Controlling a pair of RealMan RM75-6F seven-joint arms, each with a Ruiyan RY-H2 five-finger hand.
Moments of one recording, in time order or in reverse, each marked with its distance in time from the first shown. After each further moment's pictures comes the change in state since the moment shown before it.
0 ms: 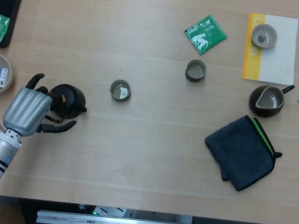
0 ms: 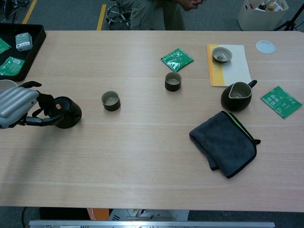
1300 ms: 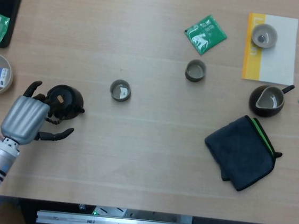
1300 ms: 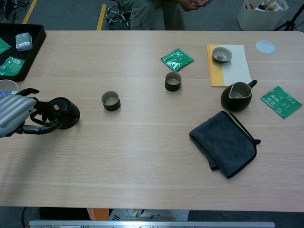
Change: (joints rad) left arm 0.055 -0.019 0.012 0.024 0.050 0.028 0.001; right arm -0.008 0.009 -0.002 -0.014 -0.001 0.003 -0.013
